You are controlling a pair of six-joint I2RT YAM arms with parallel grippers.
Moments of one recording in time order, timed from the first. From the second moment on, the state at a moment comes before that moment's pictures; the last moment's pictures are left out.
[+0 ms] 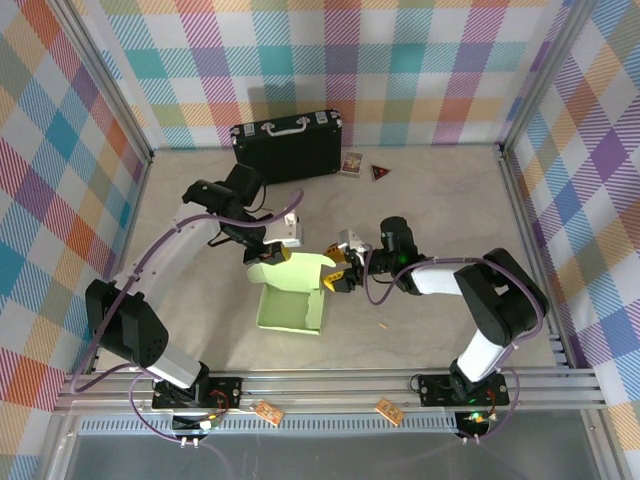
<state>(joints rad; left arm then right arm) -0.42 1.52 1.44 -1.21 0.55 1.08 0.55 1.69 0.67 0.64 -1.04 -0.21</state>
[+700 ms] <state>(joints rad) -0.41 1.44 1.31 -1.07 0.48 0.95 0.60 1.78 0.72 0.68 -0.97 -0.14</state>
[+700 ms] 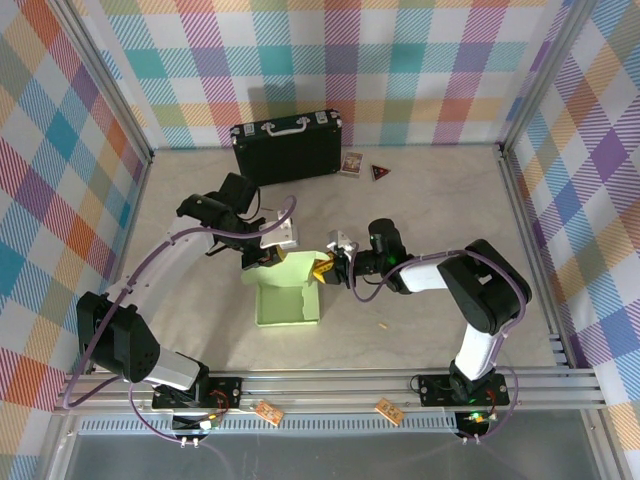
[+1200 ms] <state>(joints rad) -0.41 1.42 1.29 -1.05 0.49 0.92 0.60 1.77 0.73 0.68 -0.92 -0.16</state>
